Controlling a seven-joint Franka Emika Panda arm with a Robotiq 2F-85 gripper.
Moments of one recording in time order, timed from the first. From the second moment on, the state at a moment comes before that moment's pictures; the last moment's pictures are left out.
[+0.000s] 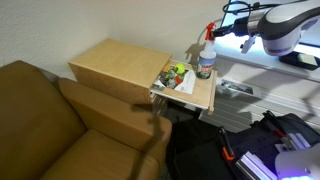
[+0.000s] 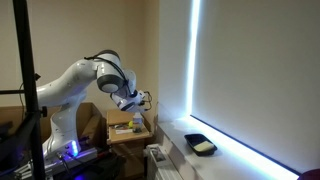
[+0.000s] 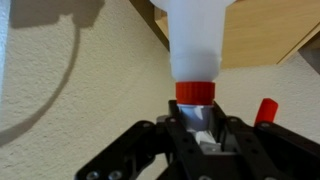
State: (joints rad) arm 1.55 -1.04 -1.97 -2.53 -0.52 3.46 -0.89
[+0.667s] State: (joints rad) arm 1.53 -0.99 -1.96 -2.54 -0.52 3.45 -0.90
